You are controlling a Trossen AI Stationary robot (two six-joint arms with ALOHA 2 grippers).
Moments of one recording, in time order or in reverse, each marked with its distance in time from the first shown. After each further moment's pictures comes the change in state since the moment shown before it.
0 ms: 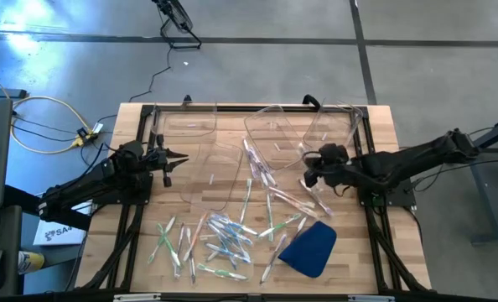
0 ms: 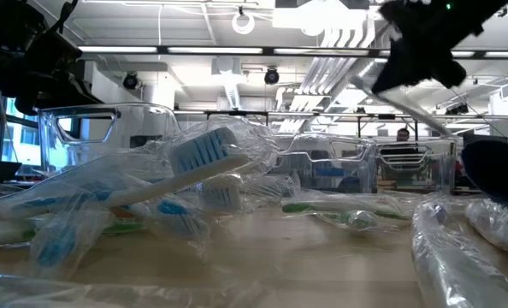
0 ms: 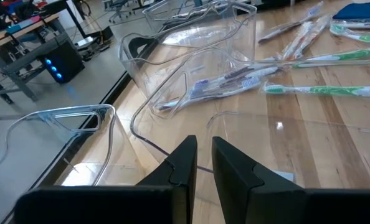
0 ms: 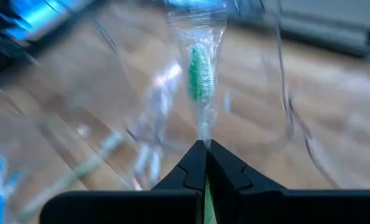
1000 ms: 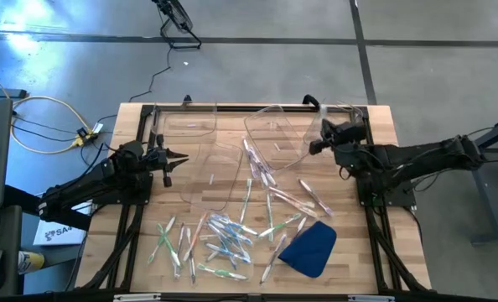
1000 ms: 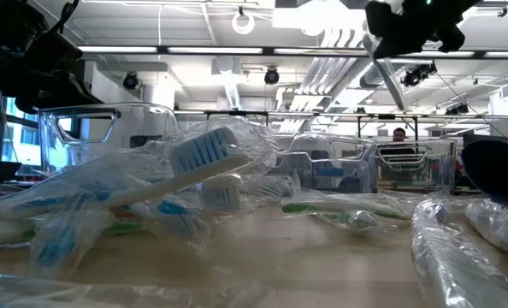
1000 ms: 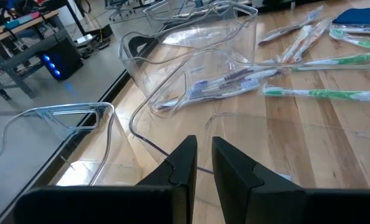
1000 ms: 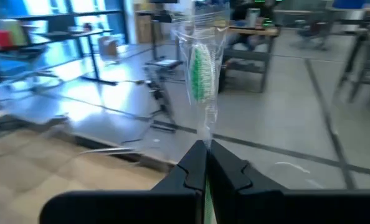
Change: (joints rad) left arm 0.000 0.000 0.000 0.002 0.001 -0.026; right arm -0.154 -0.074 0.001 0.253 0.496 -0.439
